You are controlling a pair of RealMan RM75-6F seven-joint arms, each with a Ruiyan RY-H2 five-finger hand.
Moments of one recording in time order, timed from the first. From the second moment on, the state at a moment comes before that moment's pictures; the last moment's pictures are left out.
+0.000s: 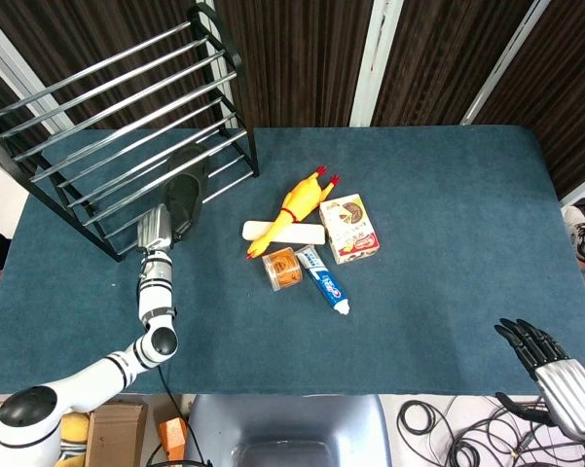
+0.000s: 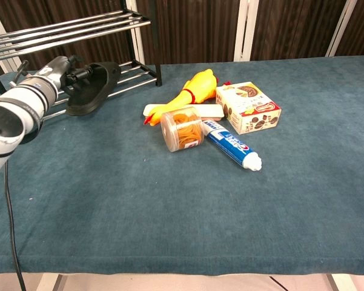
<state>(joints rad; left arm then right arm) -0.91 -1.86 -0.53 -0.89 0.66 0.95 0.20 0.02 -0.95 -0.15 -1.59 -1.82 1.57 0.24</state>
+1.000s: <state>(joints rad) -0.82 -1.76 -0.41 -1.12 0.56 1.09 0.60 0.01 -0.96 -0.15 -1.58 -1.84 1.58 0.23</state>
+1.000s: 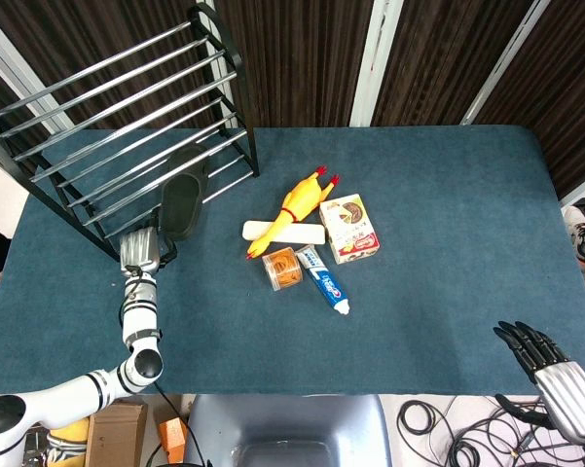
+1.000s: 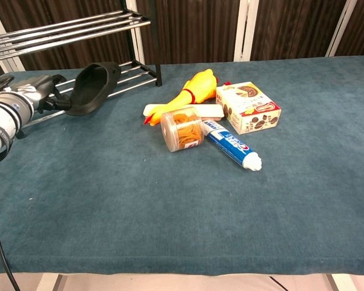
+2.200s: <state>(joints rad) -0.82 -1.75 -0.43 -1.16 0.51 1.01 0.59 0.01 -0.95 -0.15 -1.58 -1.83 1.59 0.24</state>
